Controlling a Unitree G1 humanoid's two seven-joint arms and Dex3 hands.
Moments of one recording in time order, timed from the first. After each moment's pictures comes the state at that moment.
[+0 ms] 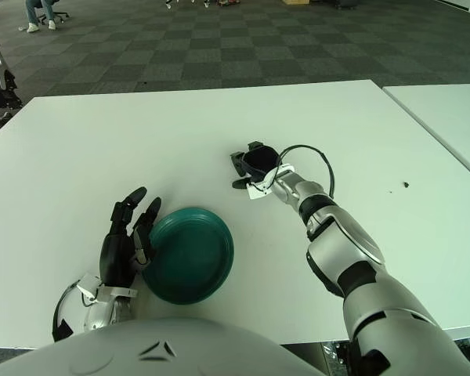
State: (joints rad) left arm 0.48 -0.13 -0.16 0.07 -0.17 -0.39 -0.08; right arm -0.77 -0.34 0.74 1.19 -0.88 -0.51 -0.44
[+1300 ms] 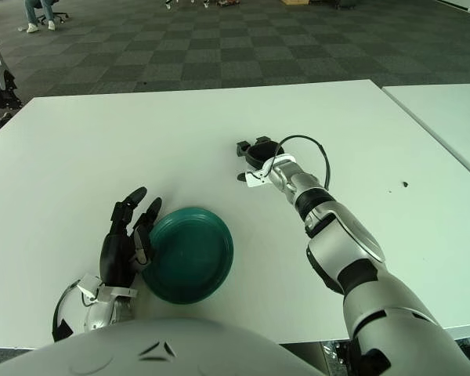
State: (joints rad) left arm 0.48 -0.13 -0.16 0.07 -0.16 -0.39 -0.07; right arm -0.77 -0.35 0.70 1.02 -0.85 -0.20 -0.08
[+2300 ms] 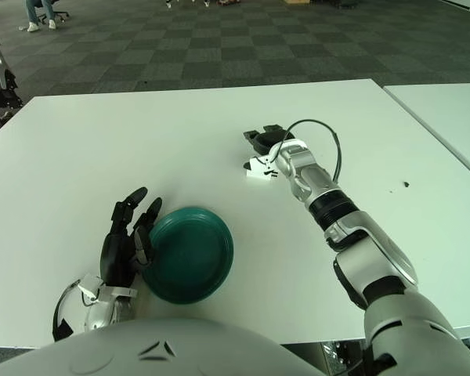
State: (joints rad) left arm 0.48 -0.13 -0.16 0.07 -0.14 -0.41 -0.06; right arm -0.67 -0.53 0.58 0.46 -0.85 0.03 0.32
